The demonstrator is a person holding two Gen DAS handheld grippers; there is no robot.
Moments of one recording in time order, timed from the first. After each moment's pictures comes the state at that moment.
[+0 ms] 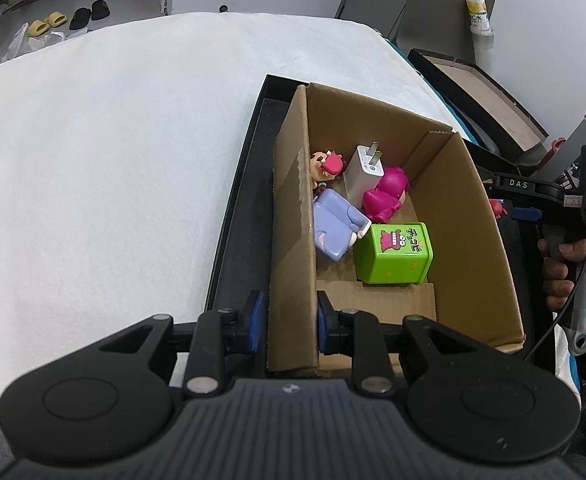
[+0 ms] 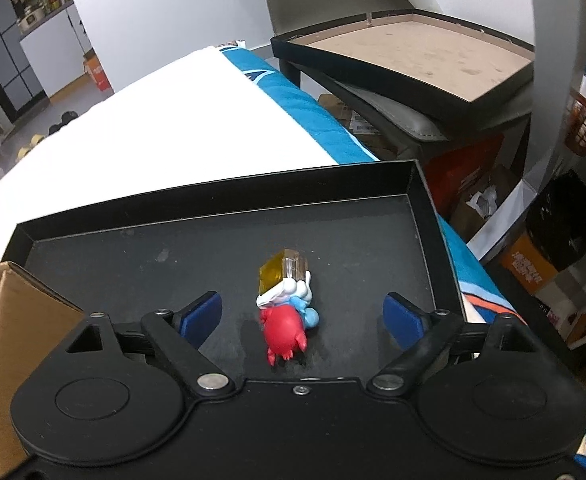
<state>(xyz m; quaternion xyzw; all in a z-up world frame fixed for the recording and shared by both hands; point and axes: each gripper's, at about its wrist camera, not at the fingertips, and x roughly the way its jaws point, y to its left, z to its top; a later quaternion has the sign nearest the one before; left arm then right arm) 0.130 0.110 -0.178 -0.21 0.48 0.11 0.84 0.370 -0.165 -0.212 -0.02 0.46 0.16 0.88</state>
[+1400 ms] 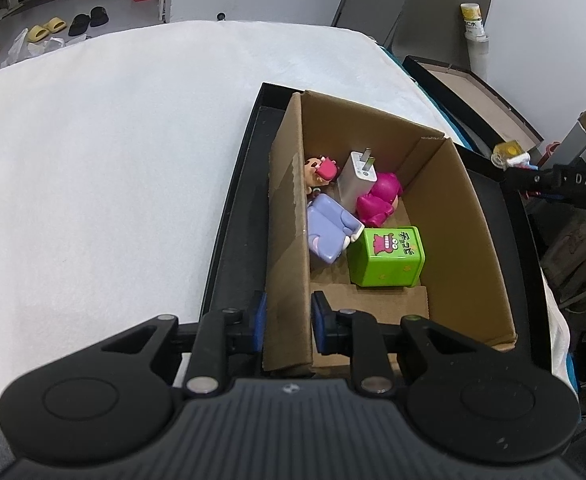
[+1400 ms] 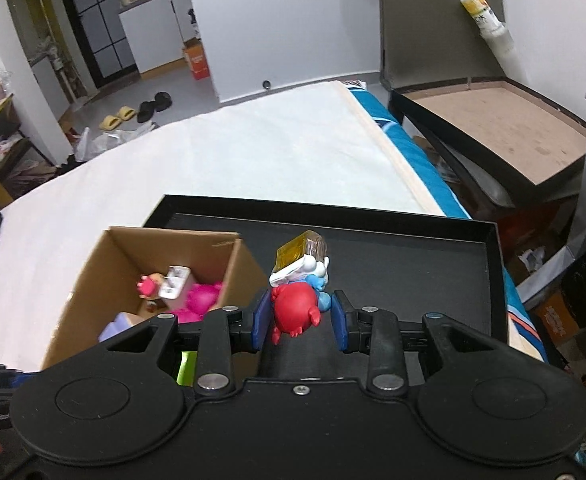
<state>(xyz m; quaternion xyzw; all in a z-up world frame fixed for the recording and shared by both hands) 0.122 0.109 -0.171 -0.21 0.47 0.11 0.85 0.285 -0.126 -0.123 -0.07 0.41 0.29 0.86</state>
